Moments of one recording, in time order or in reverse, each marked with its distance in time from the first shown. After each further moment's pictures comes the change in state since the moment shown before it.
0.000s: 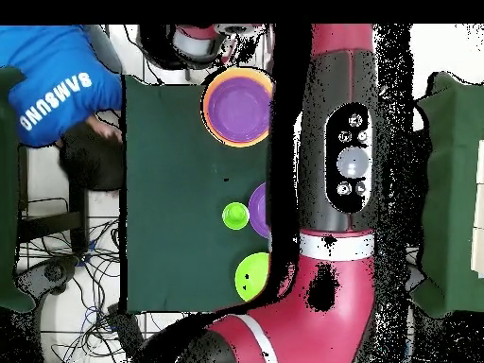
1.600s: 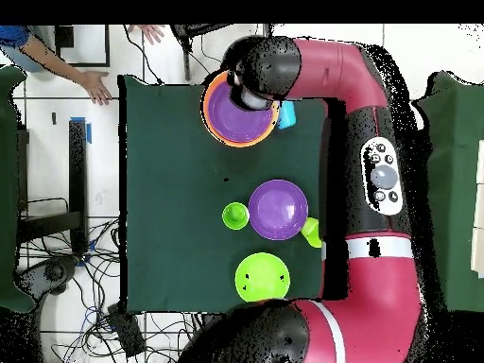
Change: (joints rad) arm -0.124 0.070 -0.141 0.375 0.013 -0.570 0.000
